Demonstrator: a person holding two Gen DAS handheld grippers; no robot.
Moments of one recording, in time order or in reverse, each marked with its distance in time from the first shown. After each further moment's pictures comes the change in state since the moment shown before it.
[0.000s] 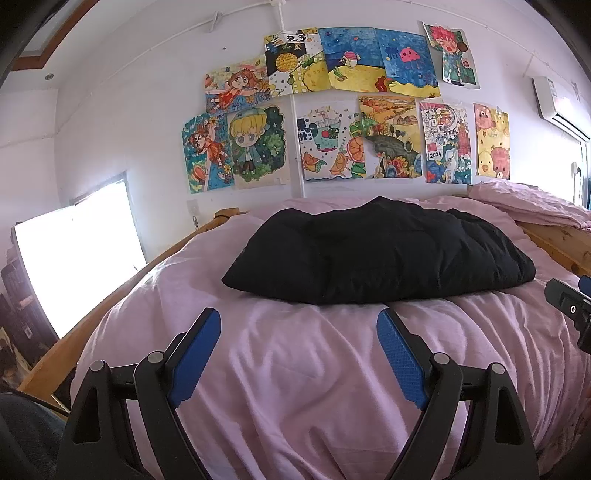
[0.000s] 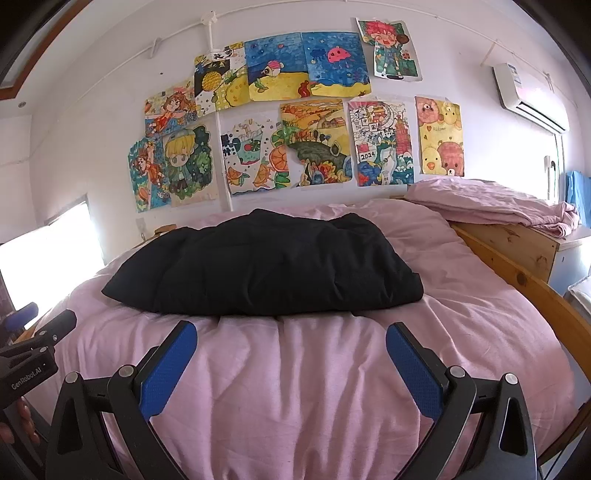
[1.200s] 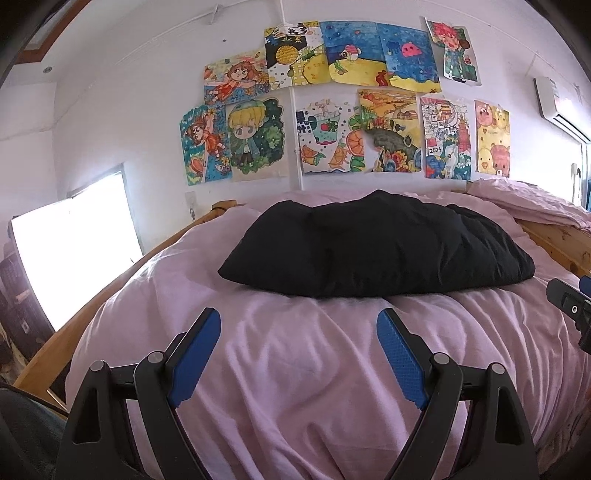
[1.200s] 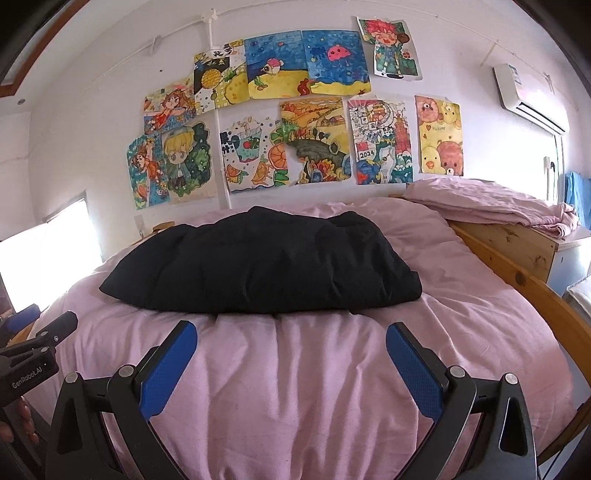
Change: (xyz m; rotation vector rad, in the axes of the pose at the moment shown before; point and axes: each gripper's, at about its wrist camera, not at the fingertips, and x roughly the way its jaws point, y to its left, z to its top) left arm 0.008 0.001 -0.001 -0.005 0.024 -0.009; right arm 0.001 -0.001 -0.001 0.001 0.005 -0.001
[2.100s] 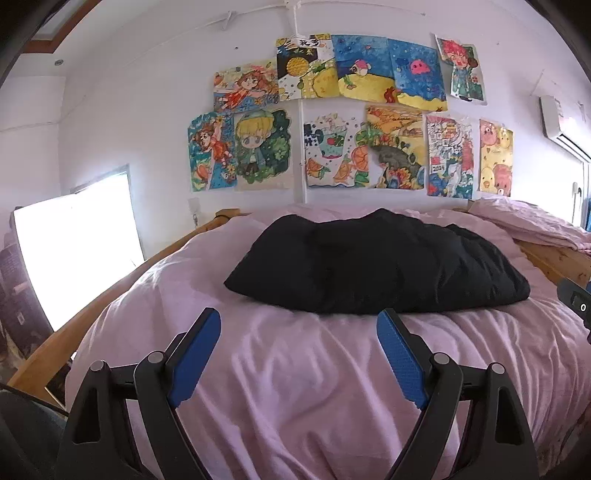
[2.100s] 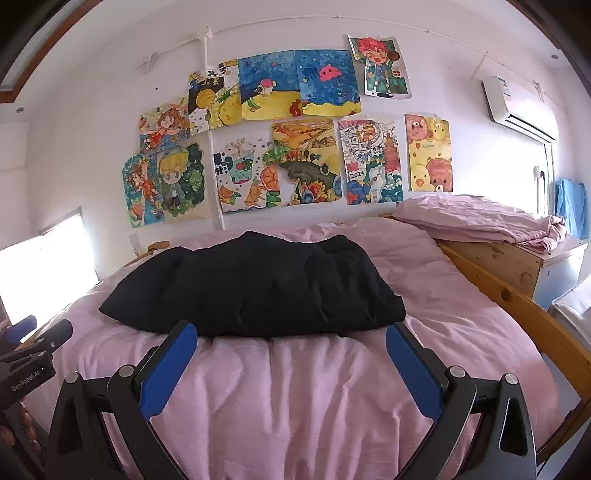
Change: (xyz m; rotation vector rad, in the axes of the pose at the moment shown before) left arm -0.009 0.009 0.010 -0.047 -0.040 0.000; right arm -0.020 -0.003 0.015 0.014 -0.066 -0.037
